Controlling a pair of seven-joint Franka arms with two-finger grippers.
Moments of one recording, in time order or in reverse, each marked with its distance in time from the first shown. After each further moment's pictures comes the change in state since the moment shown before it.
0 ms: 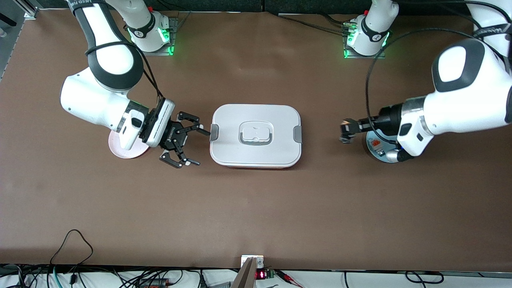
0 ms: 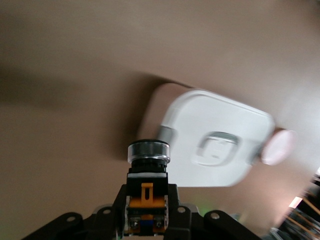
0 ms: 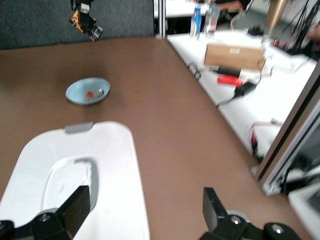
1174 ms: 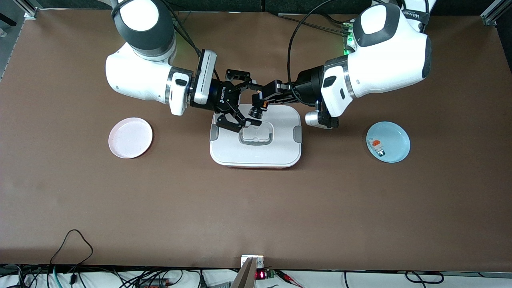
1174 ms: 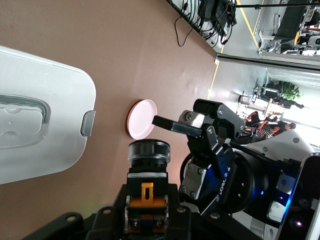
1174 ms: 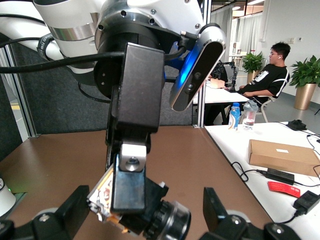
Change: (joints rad) left arm -0.325 -0.033 -0.027 0.028 -0.529 0.439 0.066; right arm 0.205 -0.011 0.026 0.139 0.394 -0.009 -0.159
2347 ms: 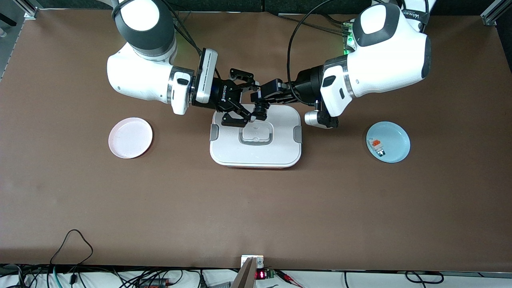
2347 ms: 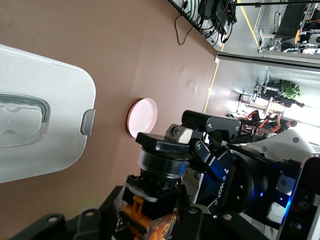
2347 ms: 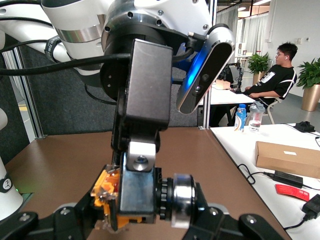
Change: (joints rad) left arm -0.002 -0.001 -0.001 0.000 0.000 -0.007 0.003; right arm -0.001 0.000 0.003 0.001 0.008 -0.030 0.002
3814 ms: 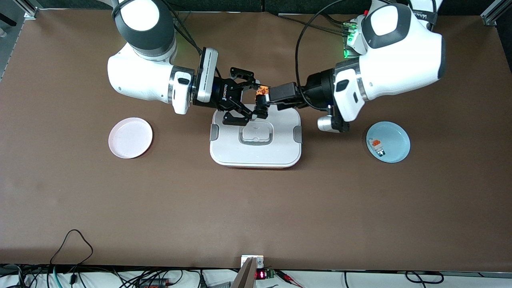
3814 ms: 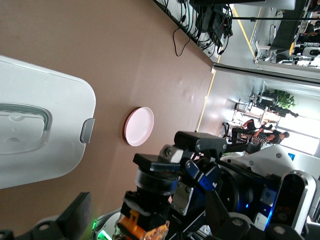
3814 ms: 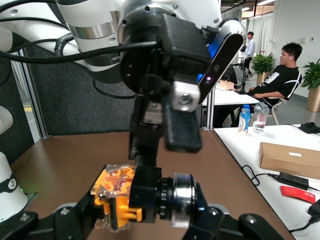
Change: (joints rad) left arm 0.001 0.000 0.023 0.018 -0.005 0.000 -0.022; right arm -0.002 0.000 0.000 0.000 -0.001 -0.017 0.001
